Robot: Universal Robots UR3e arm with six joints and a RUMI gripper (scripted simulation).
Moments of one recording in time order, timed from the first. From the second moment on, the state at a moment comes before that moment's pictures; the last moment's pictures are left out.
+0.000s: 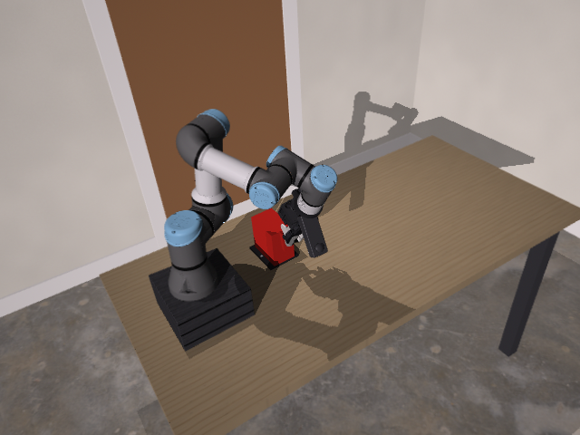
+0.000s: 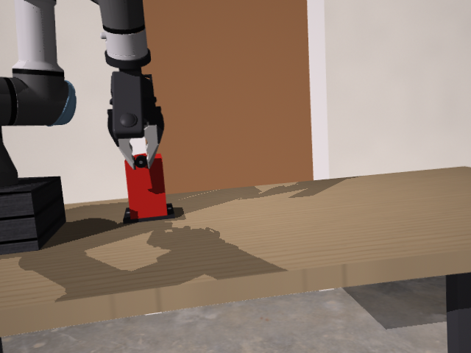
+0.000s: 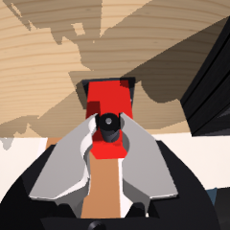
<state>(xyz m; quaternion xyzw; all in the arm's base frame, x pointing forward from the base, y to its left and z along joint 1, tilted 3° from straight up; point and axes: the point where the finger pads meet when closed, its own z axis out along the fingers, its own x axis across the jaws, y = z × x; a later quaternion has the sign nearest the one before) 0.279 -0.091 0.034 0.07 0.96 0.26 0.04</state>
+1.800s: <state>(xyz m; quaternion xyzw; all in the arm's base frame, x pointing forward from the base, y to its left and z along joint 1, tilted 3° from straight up) 0.290 -0.093 0.034 0.07 0.96 0.26 0.04</state>
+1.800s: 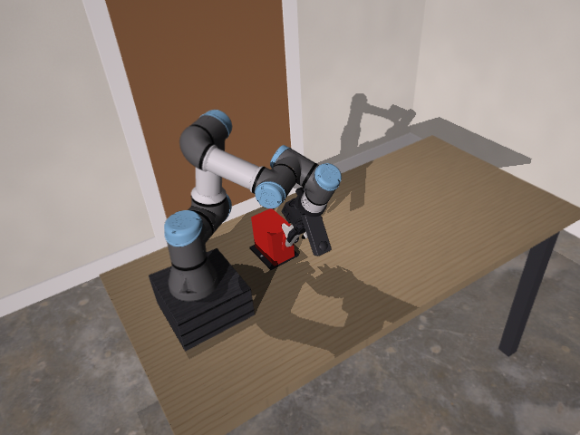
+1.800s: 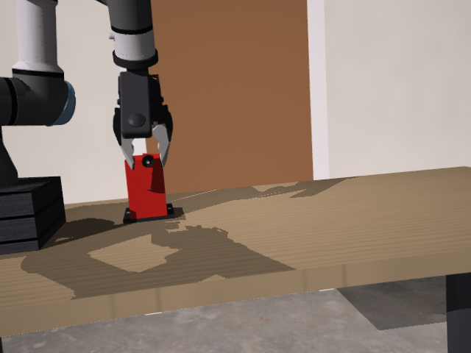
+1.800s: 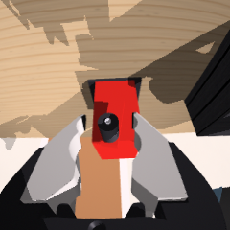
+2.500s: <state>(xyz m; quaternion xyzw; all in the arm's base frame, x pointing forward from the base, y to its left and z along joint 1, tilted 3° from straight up) 0.285 -0.114 0.070 0.07 0.96 0.26 0.05</state>
